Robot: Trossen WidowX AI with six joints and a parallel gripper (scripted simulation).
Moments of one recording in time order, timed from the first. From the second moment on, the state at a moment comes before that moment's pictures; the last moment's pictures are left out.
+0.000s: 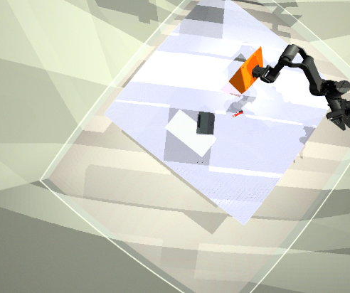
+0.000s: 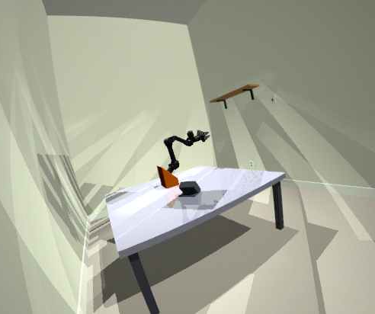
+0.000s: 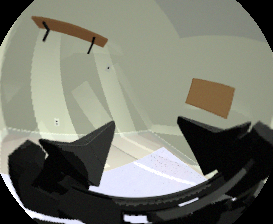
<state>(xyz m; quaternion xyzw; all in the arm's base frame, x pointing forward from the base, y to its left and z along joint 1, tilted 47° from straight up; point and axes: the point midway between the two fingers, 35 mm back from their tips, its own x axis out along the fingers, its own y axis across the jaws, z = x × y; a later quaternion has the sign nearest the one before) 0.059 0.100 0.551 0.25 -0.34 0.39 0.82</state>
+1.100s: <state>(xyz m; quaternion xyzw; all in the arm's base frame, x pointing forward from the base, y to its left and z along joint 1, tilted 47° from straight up) 0.077 0.219 0.506 0.02 -0.34 0.41 0.85</state>
